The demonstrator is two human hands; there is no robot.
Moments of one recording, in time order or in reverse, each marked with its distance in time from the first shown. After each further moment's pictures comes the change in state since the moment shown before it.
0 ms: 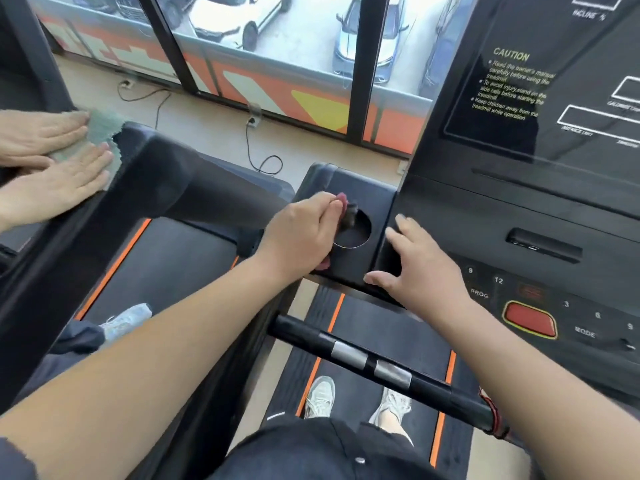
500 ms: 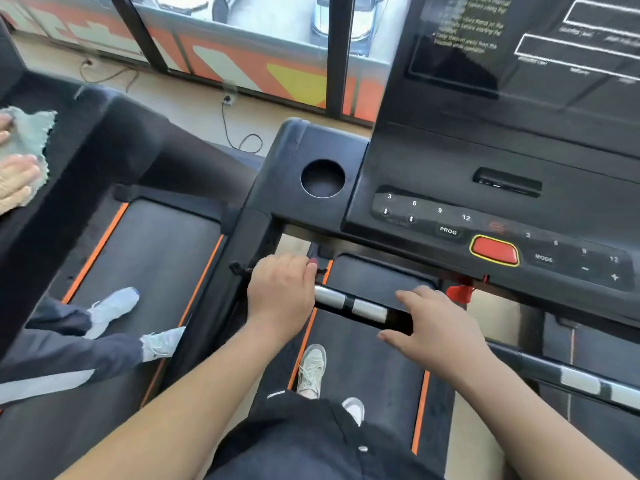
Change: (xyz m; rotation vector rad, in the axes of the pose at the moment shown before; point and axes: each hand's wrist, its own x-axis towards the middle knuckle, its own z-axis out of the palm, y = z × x) left_hand -0.143 -0.023 0.085 0.452 0.016 -0.031; right_hand -0.154 0.032 0.021 -0.122 -0.333 0.190
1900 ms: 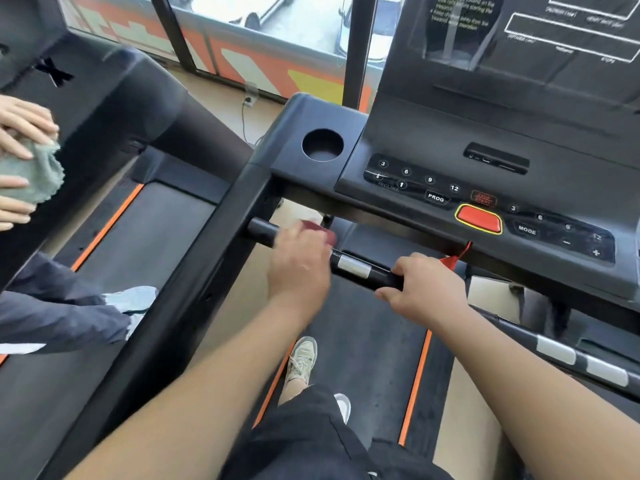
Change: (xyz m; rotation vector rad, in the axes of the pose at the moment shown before) left_hand -0.054 0.052 0.039 -0.096 0.182 -0.039; right_hand 0.003 0.030 0.027 -0.065 0.155 -0.048
